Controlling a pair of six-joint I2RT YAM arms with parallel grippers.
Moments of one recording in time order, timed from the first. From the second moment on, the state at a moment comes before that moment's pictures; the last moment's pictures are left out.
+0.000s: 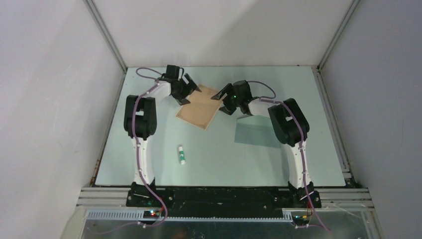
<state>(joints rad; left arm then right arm) -0.17 2.22 1.69 -0.42 0.28 -0.86 0.47 2.20 1.40 0.16 -0.26 1.26</state>
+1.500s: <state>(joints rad) -0.14 2.45 2.14 -0.67 0.13 -0.50 0.48 2.12 1.21 0.30 -0.31 1.27</state>
